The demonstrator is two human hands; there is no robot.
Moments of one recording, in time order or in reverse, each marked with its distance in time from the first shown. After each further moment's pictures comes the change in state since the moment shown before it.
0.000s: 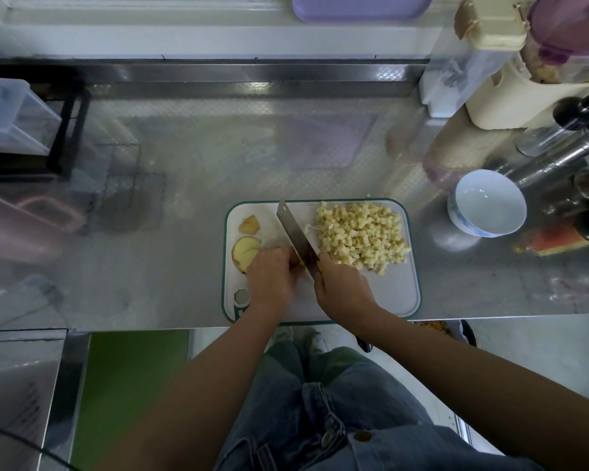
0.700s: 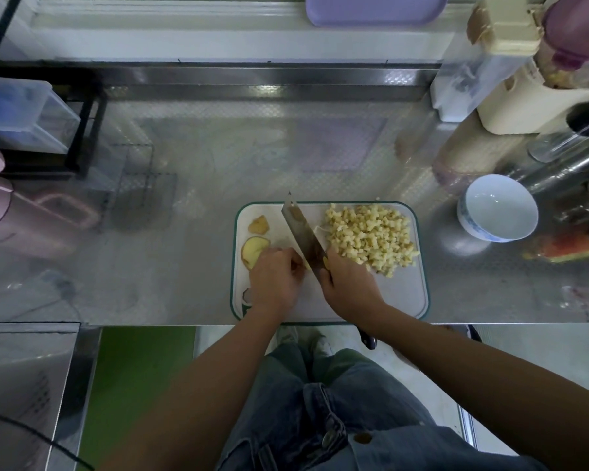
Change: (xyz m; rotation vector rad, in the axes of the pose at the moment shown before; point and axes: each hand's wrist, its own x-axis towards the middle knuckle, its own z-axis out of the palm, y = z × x) left_hand -0.004 -0.009 -0.004 -0.097 -0.022 -0.028; right_hand 0.003 -0.003 -0.008 0.089 0.022 -0.060
